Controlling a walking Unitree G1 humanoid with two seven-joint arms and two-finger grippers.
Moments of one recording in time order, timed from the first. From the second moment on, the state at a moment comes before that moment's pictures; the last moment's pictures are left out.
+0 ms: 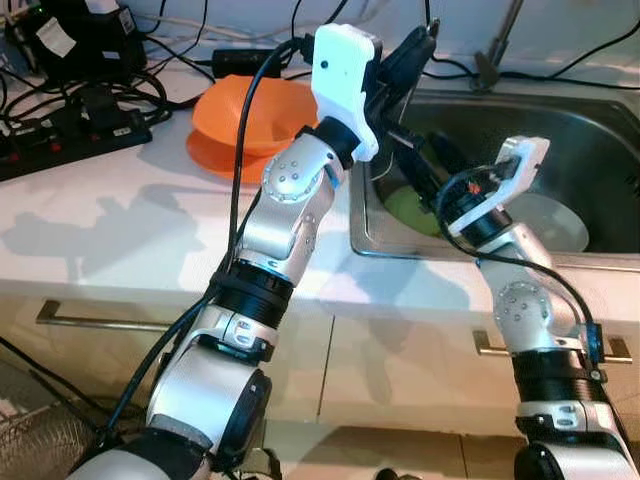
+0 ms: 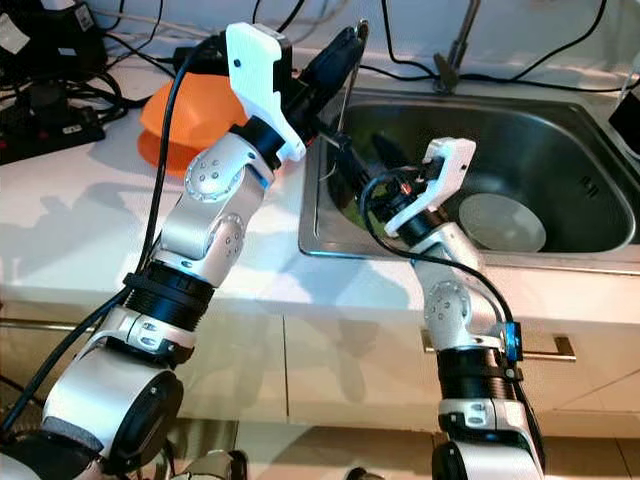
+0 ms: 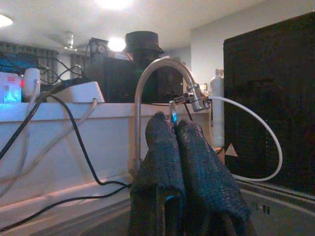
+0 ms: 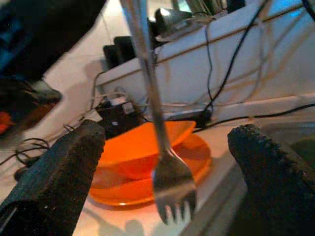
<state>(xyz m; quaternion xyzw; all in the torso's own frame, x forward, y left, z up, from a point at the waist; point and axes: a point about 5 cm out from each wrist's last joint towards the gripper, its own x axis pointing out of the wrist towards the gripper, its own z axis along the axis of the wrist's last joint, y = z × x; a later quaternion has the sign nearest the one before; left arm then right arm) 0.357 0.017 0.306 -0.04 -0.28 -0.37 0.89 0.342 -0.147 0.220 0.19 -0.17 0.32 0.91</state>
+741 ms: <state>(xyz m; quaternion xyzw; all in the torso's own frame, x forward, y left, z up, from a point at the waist) 0.347 0.001 0.292 -0.03 -0.24 -0.44 0.87 0.344 -0.145 0.217 0.19 -0.17 0.30 0.92</state>
